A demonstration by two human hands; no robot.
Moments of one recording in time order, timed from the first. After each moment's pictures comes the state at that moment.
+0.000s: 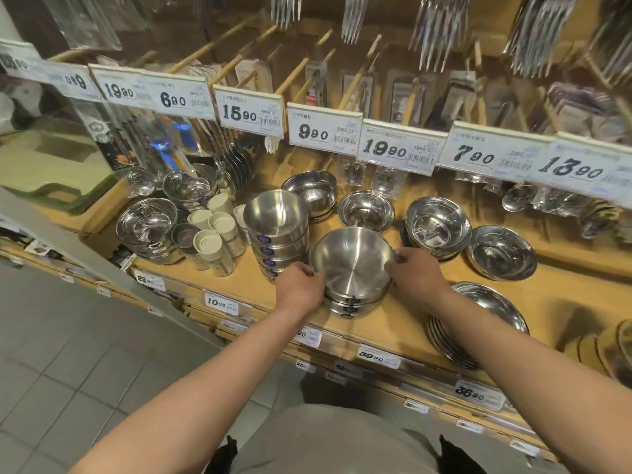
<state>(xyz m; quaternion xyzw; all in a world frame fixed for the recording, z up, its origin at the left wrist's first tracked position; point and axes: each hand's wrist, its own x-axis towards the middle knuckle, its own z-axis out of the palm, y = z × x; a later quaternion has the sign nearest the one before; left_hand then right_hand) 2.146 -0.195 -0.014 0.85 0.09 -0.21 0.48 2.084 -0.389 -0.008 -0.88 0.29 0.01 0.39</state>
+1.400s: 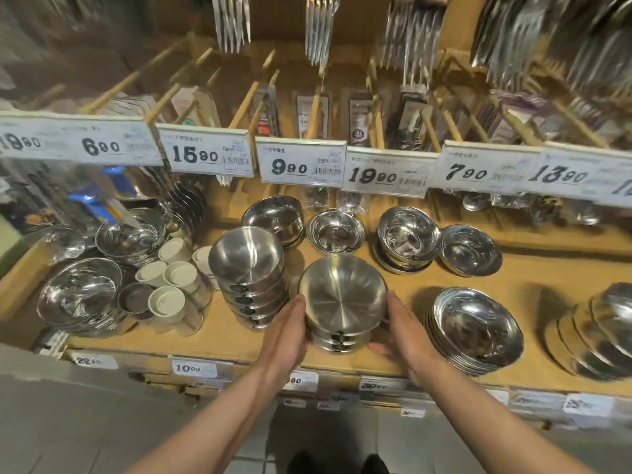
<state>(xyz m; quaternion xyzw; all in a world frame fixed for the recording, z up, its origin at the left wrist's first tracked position) 2.161 -0.175 -0.034 0.69 -0.01 -0.38 0.62 2.055 -0.338 -0.045 -0.58 0.44 -0.04 0.68</state>
